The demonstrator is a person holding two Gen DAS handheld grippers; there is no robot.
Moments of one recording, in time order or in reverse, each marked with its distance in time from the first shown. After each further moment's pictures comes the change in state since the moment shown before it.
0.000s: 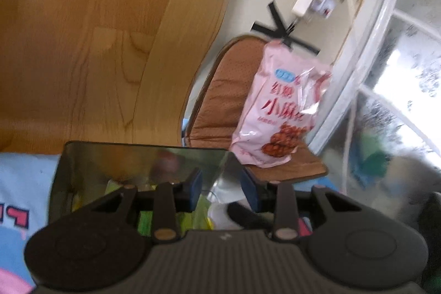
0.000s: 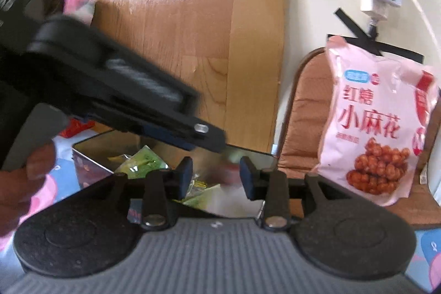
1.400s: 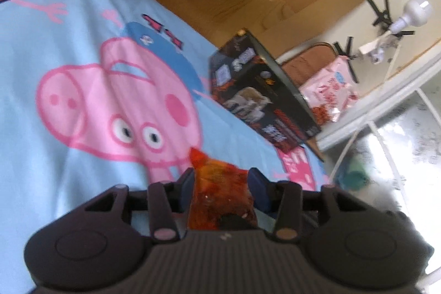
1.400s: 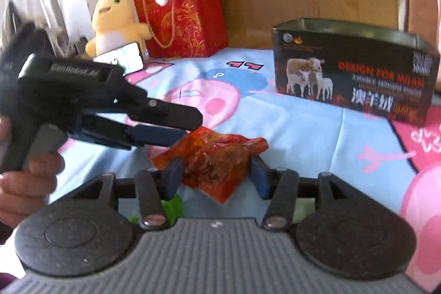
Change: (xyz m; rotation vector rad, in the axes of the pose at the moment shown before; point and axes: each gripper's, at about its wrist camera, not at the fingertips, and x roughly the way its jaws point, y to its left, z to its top) left arm -0.145 0.125 -0.156 -0.530 0.055 -0.012; right arm -0.053 0.130 -0.058 0.080 0.307 0.402
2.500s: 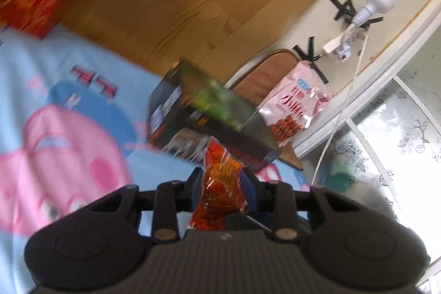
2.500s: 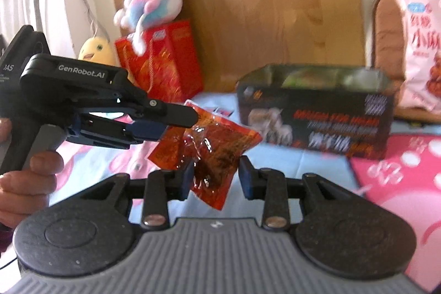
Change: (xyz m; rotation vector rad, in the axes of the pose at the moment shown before) left arm 0.014 -0.080 0.047 0.173 -0.041 -0.080; right arm -0.038 -0.027 0.020 0.048 -0.195 -0.080
